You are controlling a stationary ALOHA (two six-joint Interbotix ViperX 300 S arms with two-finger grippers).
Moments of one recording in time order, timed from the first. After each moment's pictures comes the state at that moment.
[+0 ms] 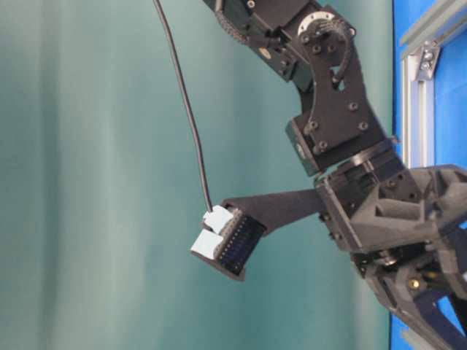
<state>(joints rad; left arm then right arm) -0.18 -0.19 1.25 -0.08 -0.57 -0.04 0.06 0.42 0.34 -0.02 -0.37 0.11</state>
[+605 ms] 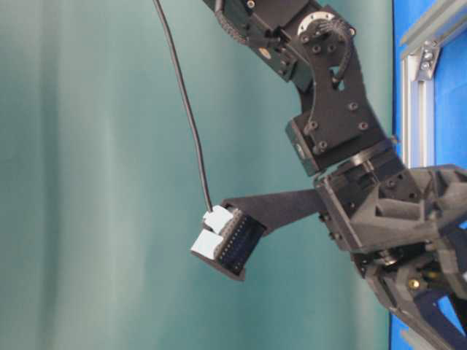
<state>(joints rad) -0.19 -0.19 1.25 -0.08 -0.57 -0.04 0.07 0.42 0.34 -0.02 -0.37 0.11</state>
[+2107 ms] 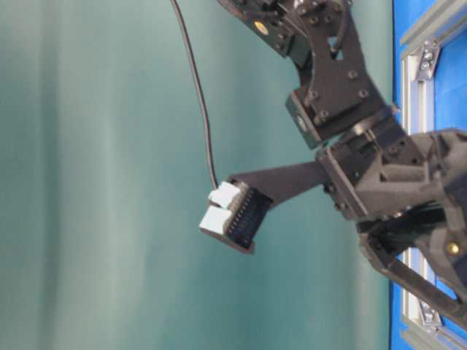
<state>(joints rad) -0.19 -0.40 1.29 -0.08 -0.28 -0.07 0.07 0.37 0.42 -0.02 -0.35 0.12</state>
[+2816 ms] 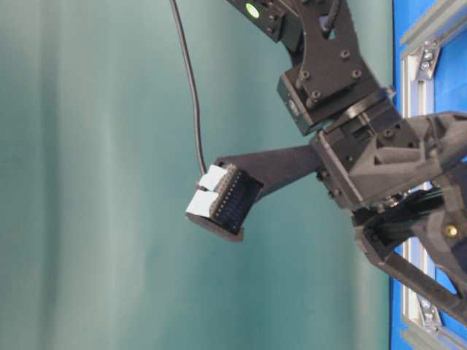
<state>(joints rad) -0.19 -0.90 1.37 -0.08 0.19 -0.35 0.09 0.35 0.44 -0.02 -0.35 0.12</state>
